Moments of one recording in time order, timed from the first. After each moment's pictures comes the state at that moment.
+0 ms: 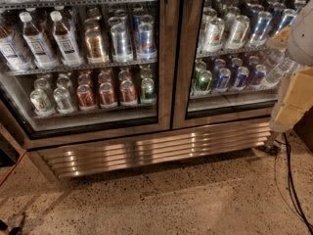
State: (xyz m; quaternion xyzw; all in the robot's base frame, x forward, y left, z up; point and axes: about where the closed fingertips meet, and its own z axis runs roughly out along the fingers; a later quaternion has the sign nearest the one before) arm 0.438 -0.217 0.976 -0.60 0.78 -0.03 0.16
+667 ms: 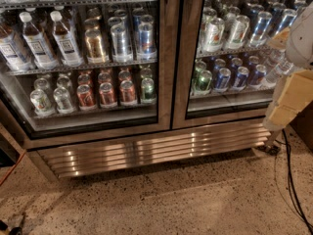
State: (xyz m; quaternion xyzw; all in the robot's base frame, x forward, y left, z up) arm 0.445 -0.215 0.972 -0.59 0.79 -0.03 0.18
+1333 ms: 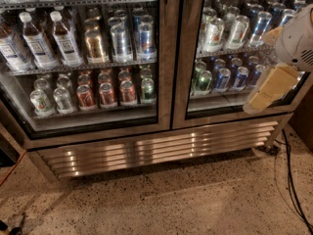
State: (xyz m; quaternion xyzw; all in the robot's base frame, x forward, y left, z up) arm 0.499 -0.216 0.956 -0.54 0.79 0.00 0.28
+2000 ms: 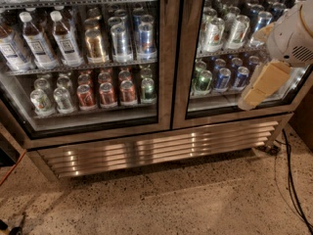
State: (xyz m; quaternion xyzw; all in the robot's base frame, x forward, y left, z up) arm 0.511 -0.206 0.955 -0.56 0.78 0.00 0.28
